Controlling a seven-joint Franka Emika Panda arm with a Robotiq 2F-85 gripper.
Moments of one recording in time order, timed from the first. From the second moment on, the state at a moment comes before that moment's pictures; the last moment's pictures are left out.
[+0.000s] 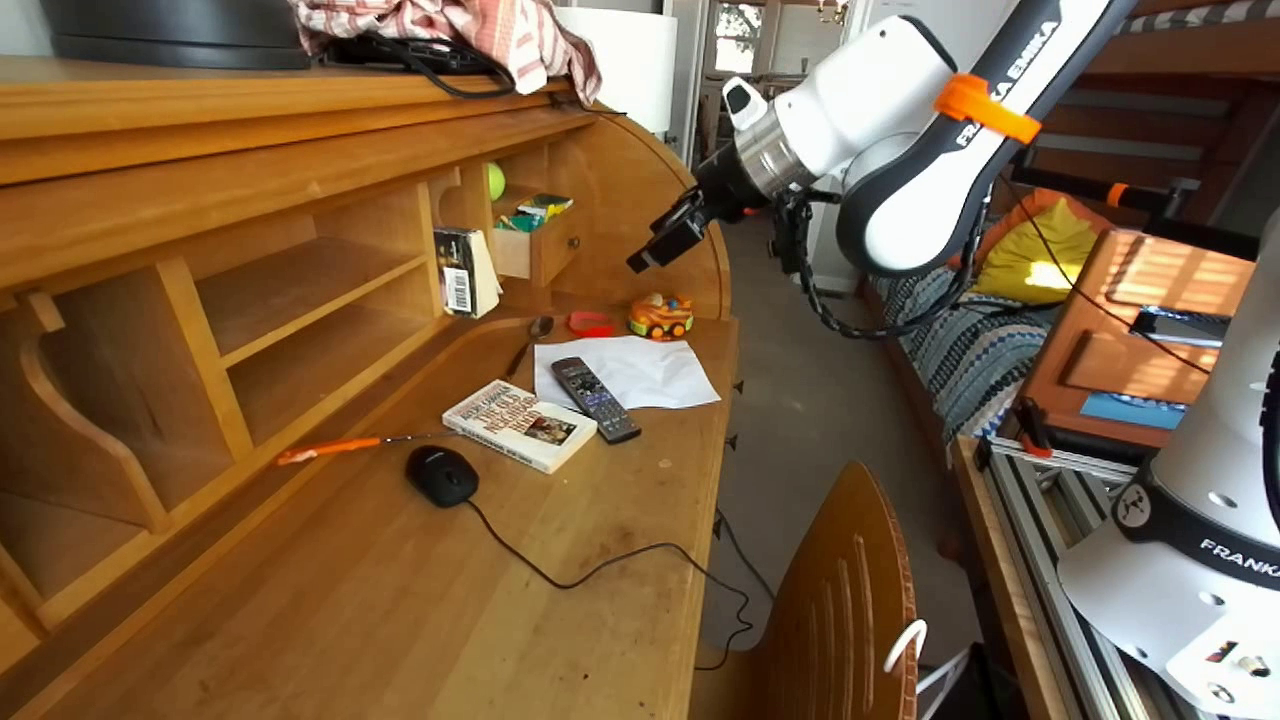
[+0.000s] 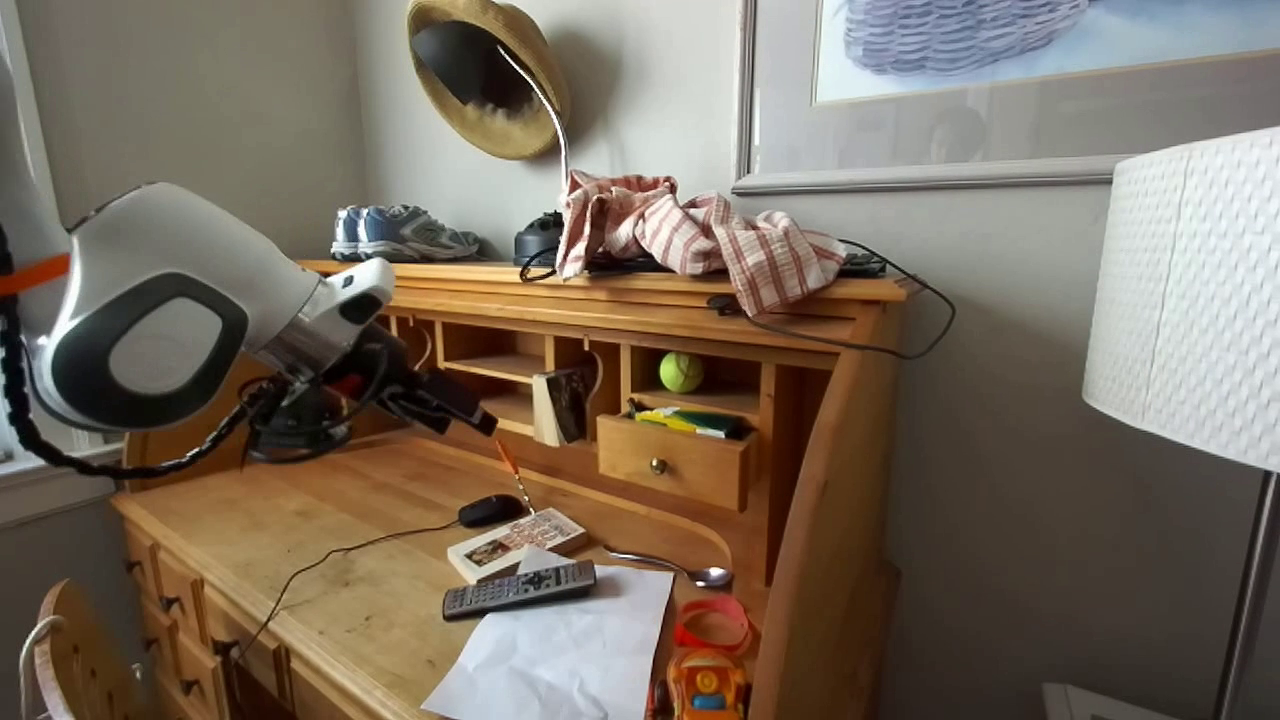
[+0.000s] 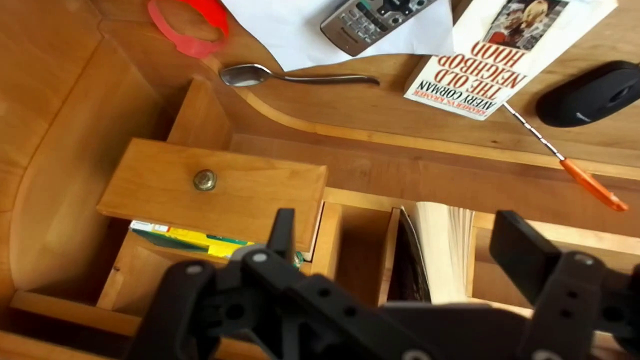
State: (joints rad) arm -0.25 0.03 -0.15 -2.68 -0.48 3.60 -0.02
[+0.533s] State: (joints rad) arm -0.28 0.50 -0.09 -2.48 -0.48 3.89 0.00
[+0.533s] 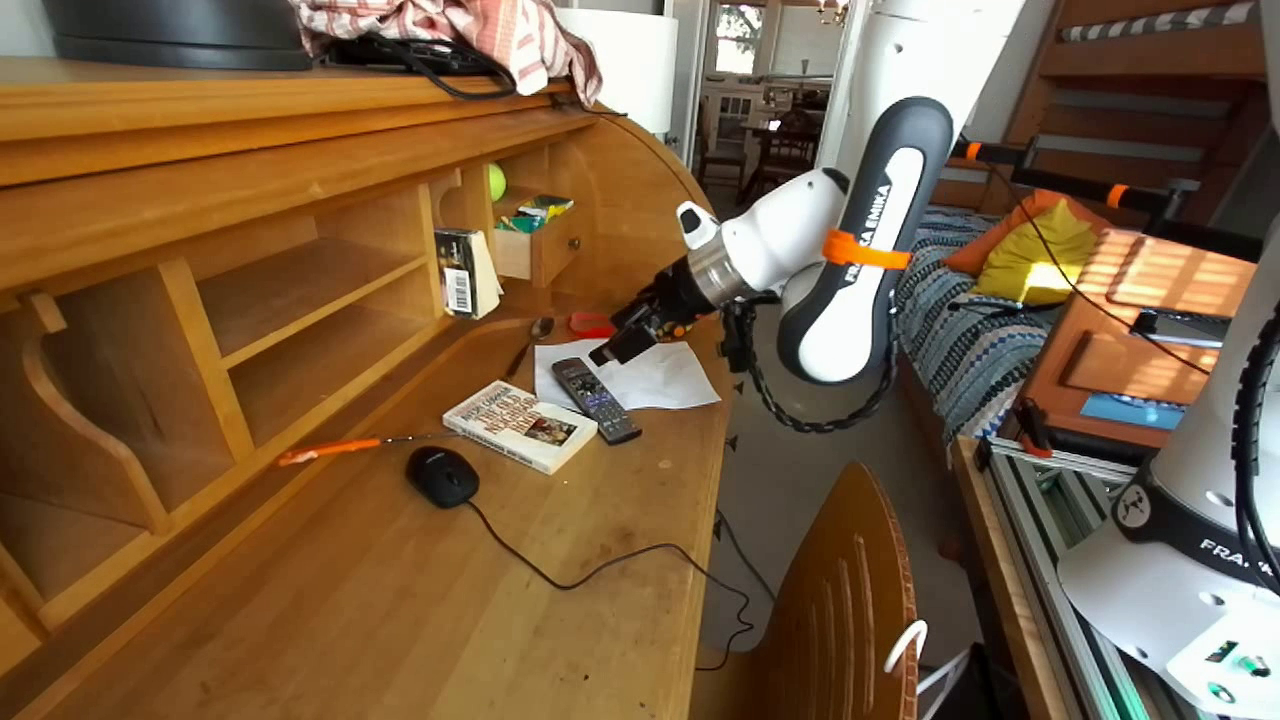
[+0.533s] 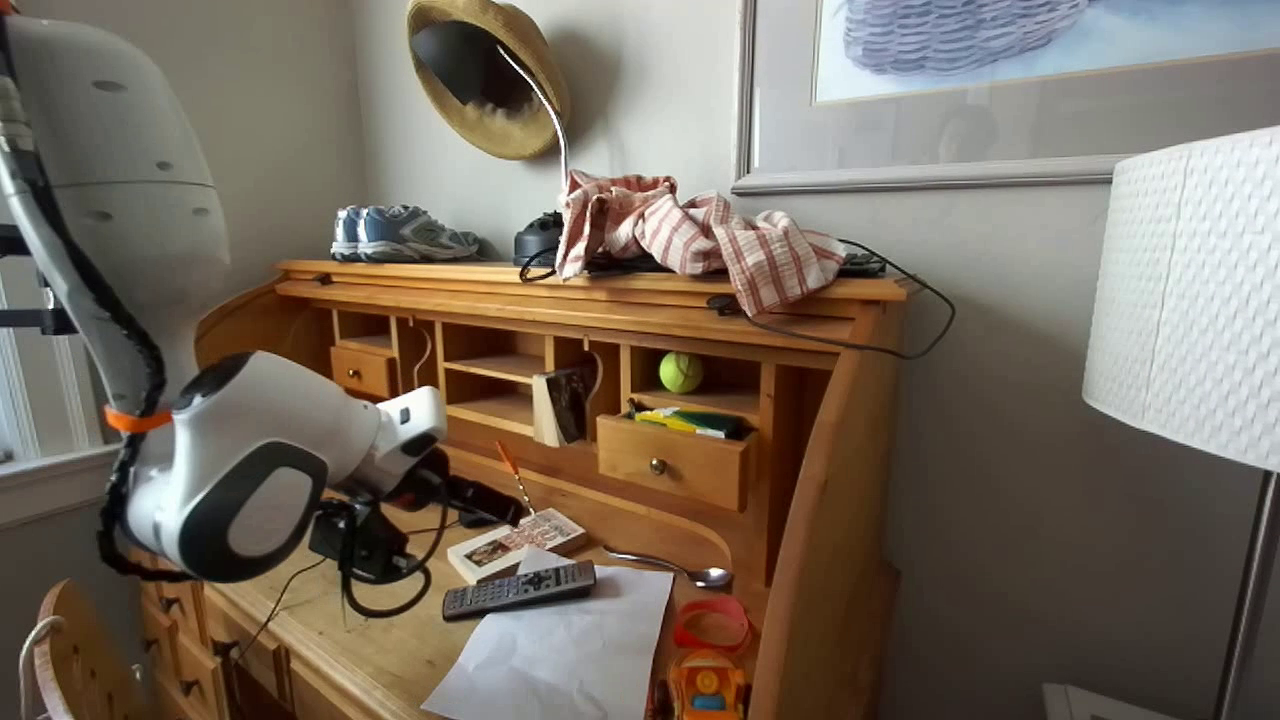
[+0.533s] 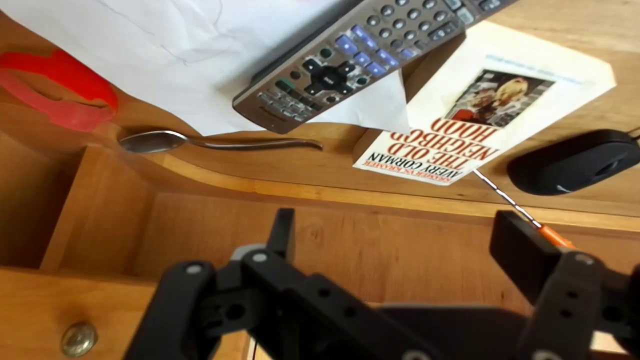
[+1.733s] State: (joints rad) arm -0.22 0.63 -0.01 -2.24 -0.37 4.08 -0.01
